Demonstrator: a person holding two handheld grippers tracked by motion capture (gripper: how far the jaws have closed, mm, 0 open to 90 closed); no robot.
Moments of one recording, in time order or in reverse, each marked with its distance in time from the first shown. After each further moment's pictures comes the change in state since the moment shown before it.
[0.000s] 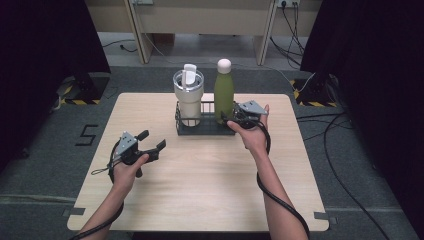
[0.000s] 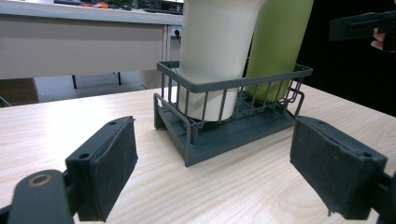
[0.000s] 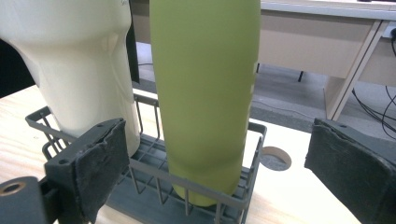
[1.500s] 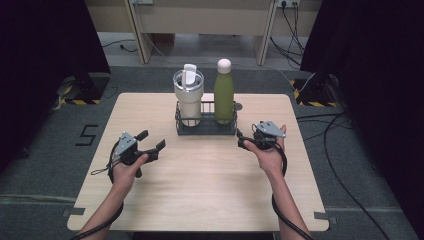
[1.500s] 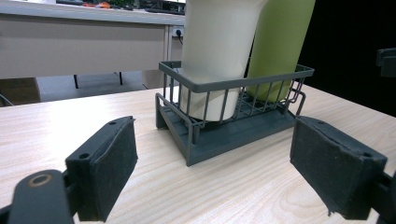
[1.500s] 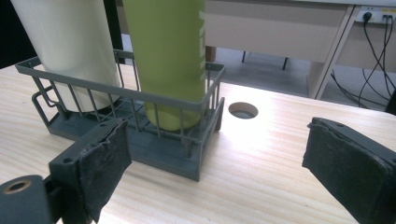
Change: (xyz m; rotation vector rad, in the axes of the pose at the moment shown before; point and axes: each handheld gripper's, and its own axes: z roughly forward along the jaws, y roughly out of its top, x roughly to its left) left arm 0.000 0.000 -0.001 0.000 0.005 0.000; right arm -0.021 -0.049 -0.055 0.015 -0.052 0.021
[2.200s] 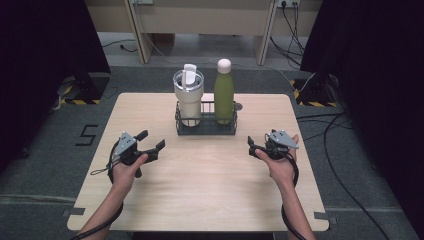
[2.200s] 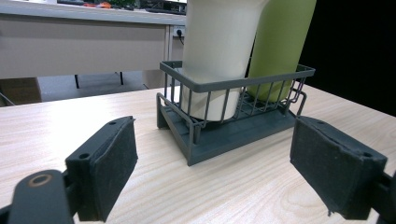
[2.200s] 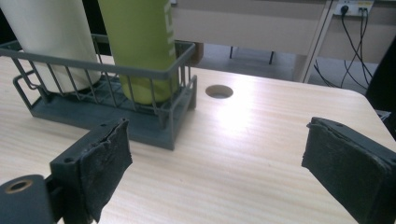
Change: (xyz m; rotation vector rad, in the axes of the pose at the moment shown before) left arm 0.000 0.000 -0.001 0.001 0.002 -0.001; right arm -0.020 -0.024 -0.030 0.005 -0.047 0.028
